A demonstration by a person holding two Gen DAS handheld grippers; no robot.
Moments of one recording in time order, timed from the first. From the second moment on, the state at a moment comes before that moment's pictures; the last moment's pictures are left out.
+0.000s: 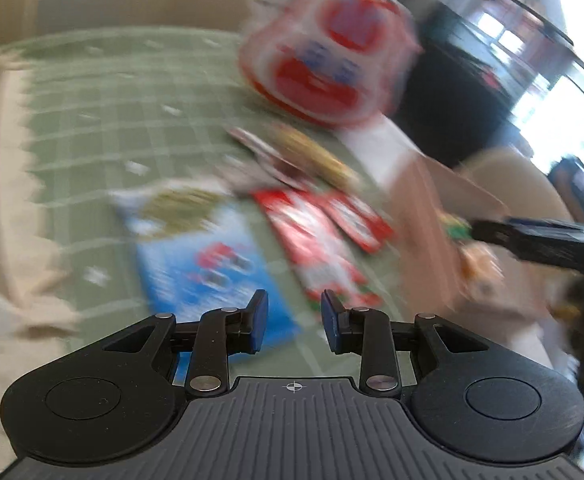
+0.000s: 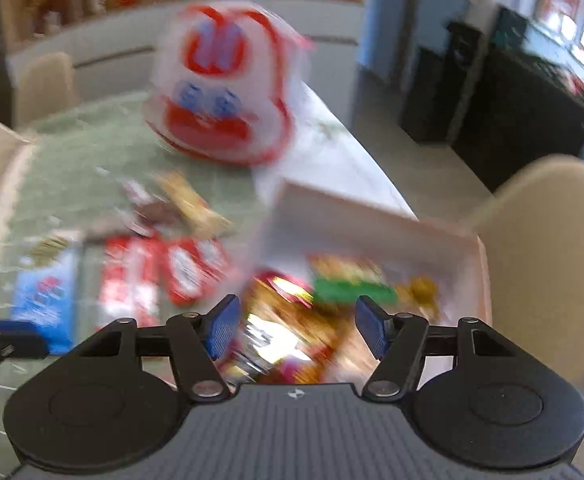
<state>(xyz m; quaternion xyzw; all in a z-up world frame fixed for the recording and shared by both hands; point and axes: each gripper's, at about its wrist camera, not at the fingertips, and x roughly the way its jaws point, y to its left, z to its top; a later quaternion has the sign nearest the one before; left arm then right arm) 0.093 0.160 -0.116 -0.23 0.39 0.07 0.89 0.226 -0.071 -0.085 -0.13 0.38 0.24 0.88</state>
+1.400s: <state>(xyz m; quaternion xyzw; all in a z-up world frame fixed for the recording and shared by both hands) 0.086 0.215 -0.153 -0.31 0.40 0.06 0.86 0.196 0.029 -0.142 -0.08 0.54 0.42 0.73</state>
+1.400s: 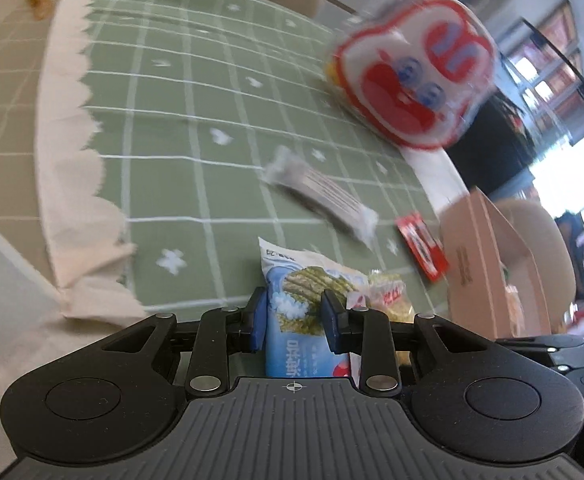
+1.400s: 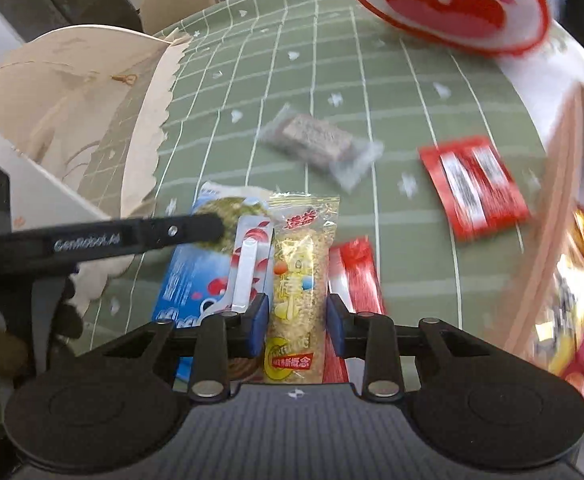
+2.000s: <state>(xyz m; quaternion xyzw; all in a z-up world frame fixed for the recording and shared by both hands) 0.218 0.219 -0.156 -0.25 0.37 0.11 0.89 0.165 -0.026 -0.106 -0.13 0.45 0.39 0.79</state>
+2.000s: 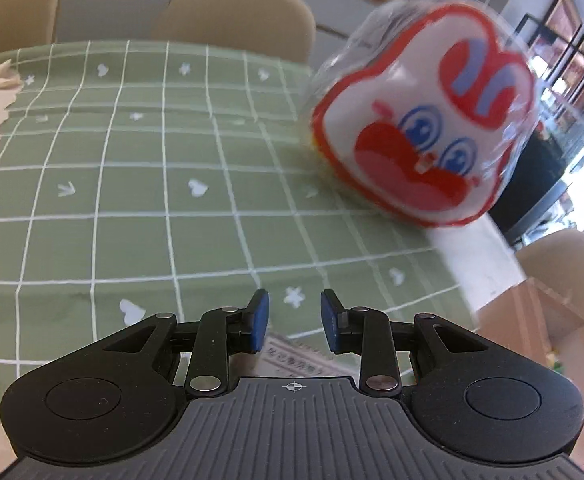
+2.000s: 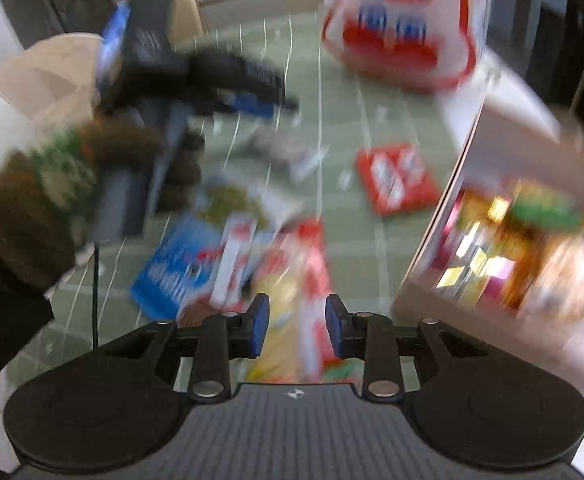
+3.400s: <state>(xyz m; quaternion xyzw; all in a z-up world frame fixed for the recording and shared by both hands) 0.041 0.189 -0.149 -0.27 0.43 0.04 0.86 0.199 -0.011 -0.105 -0.11 0.57 0.43 0.69</state>
